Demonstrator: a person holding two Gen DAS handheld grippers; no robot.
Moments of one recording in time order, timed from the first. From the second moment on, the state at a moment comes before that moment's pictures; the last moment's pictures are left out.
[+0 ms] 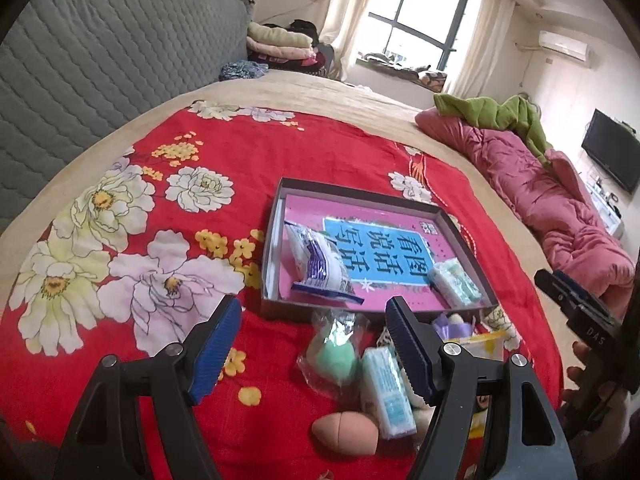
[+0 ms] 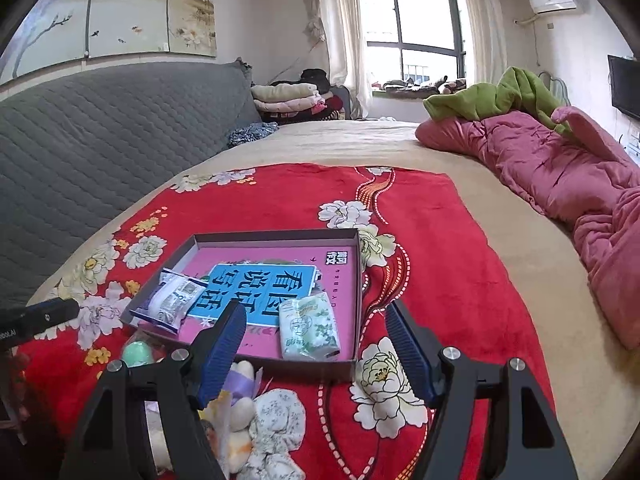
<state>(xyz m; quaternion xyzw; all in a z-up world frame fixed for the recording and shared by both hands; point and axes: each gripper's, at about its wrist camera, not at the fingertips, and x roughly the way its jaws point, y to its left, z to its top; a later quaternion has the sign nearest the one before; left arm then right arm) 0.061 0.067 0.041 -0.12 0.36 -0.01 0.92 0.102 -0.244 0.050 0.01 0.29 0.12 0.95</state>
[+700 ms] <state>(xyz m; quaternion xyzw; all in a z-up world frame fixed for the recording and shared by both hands) 0.023 0.057 0.040 -0.10 0.39 -0.01 0.92 0.062 -0.221 0.054 0.01 0.30 0.16 0.94</state>
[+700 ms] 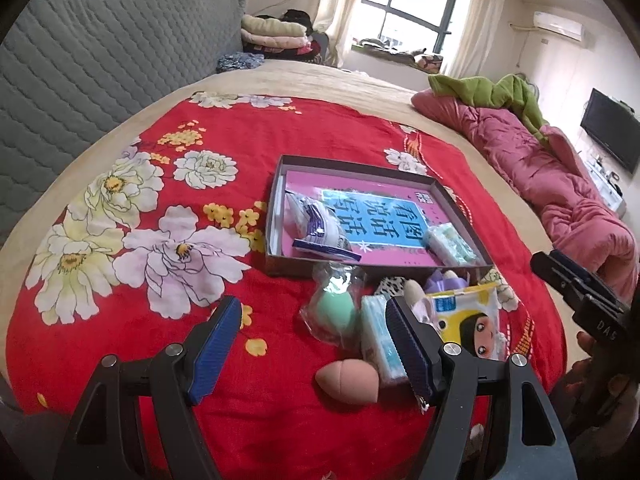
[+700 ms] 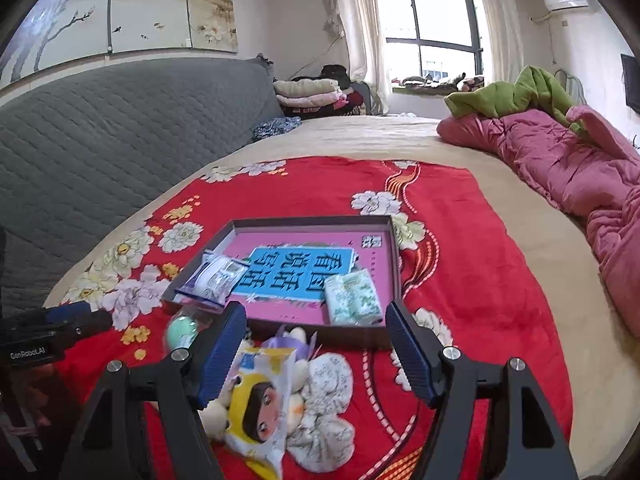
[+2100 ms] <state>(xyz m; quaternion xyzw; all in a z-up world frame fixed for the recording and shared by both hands) 0.016 0.031 -0.010 -0.07 0.48 -0.05 0.88 0.030 -0.214 0.018 0.01 0.38 0.18 0.91</state>
